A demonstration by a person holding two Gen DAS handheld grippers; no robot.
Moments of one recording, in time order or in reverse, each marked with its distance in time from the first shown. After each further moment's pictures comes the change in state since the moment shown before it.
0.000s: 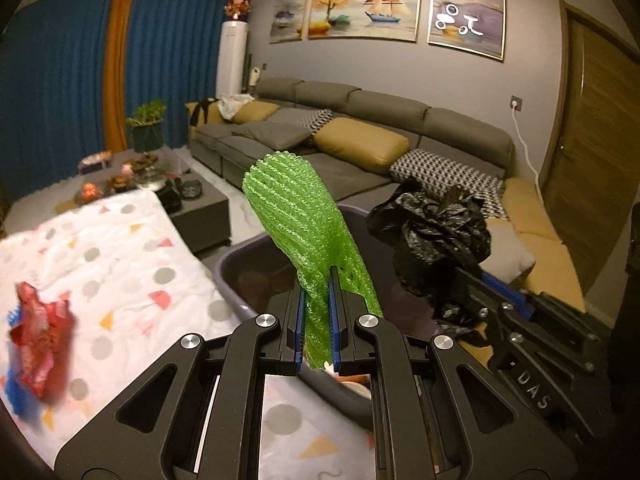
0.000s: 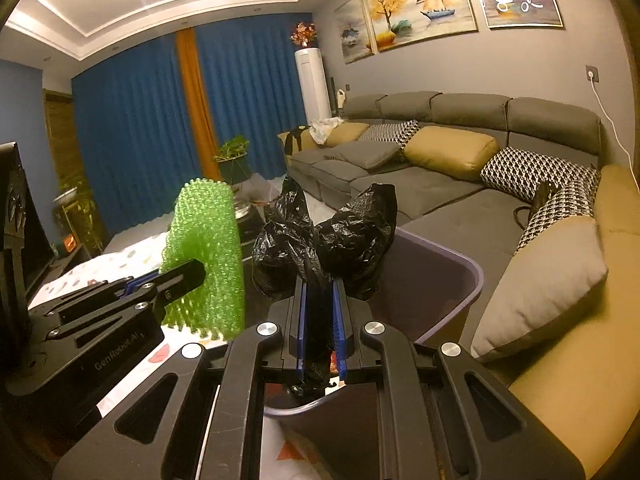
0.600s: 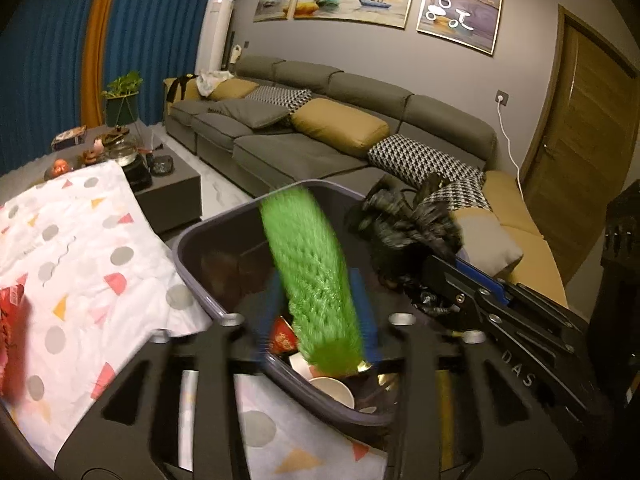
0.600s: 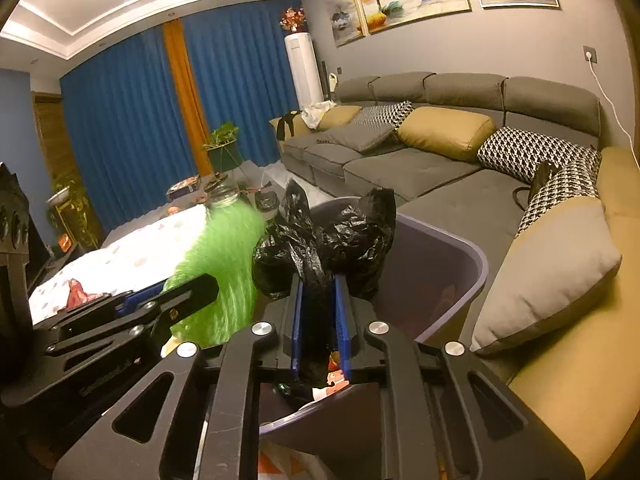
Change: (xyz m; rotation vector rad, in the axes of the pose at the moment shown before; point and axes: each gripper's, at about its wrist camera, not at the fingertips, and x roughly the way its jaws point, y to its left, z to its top) left arm 0.037 0.004 -0.009 -0.036 0.061 -0.097; right arm 0.028 -0.009 0.007 0.037 0.059 -0.014
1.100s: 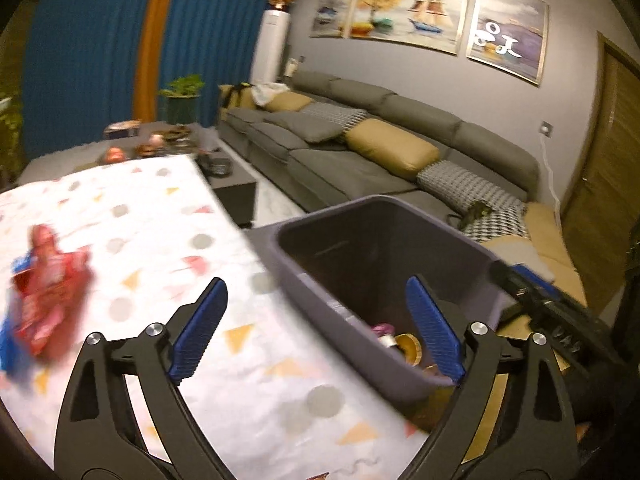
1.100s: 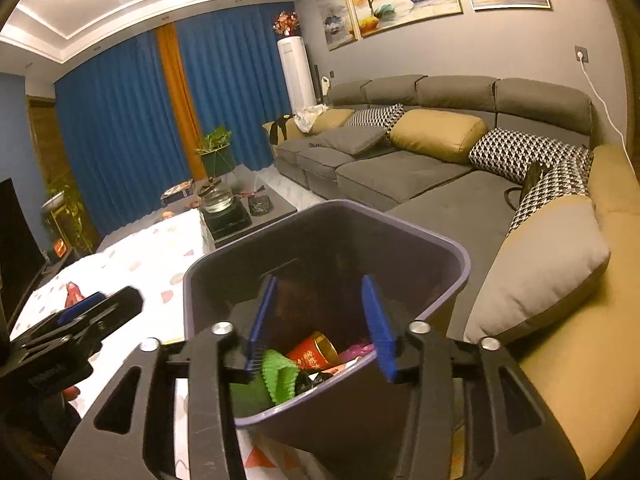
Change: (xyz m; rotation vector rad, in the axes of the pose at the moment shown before) left arm -0.052 0.041 -0.017 -0.102 -0.073 0.200; right arm -0.015 -0.008 -0.003 0.009 -0.025 -0.024
